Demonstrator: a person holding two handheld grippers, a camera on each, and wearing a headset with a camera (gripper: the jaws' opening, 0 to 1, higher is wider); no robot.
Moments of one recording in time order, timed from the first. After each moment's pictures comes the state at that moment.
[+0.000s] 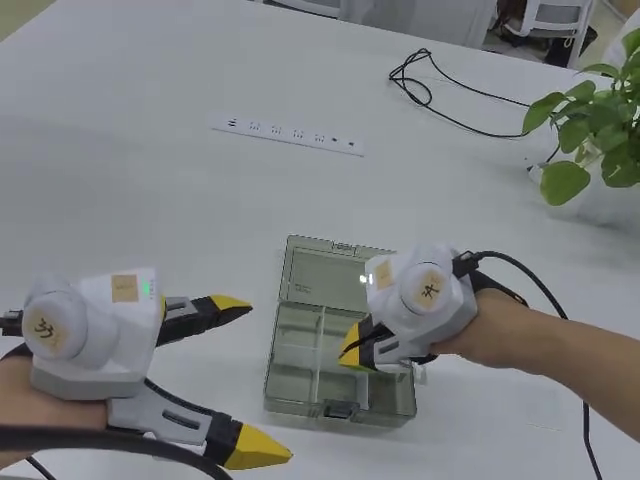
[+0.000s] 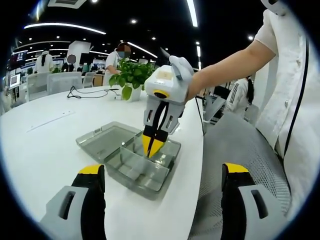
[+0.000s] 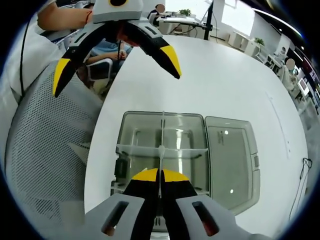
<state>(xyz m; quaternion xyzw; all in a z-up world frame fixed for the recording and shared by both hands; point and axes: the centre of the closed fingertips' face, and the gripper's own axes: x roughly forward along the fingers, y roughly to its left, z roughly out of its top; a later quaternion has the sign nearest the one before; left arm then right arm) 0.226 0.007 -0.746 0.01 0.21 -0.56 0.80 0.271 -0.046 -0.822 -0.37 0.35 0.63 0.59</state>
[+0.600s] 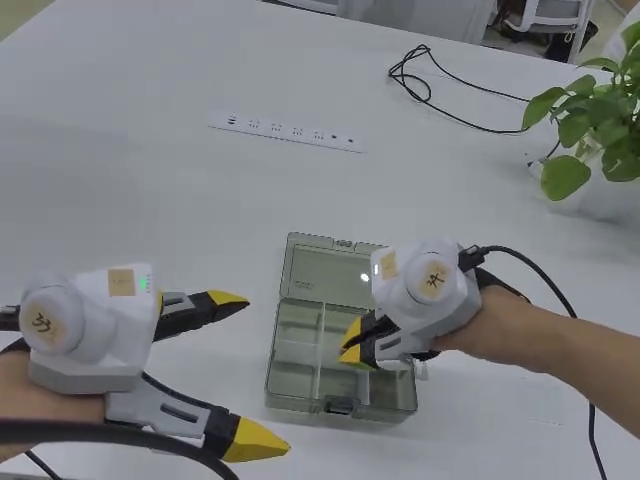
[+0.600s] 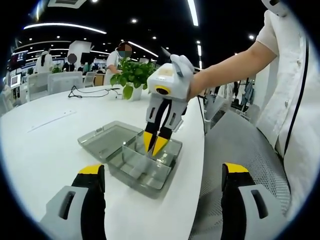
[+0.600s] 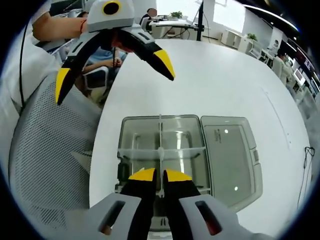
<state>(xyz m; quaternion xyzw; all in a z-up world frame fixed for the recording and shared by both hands) 0.227 0.010 -0.747 0.02 0.21 -0.56 0.80 0.272 -0.047 -0.813 -0.33 0.35 0.62 0.62</state>
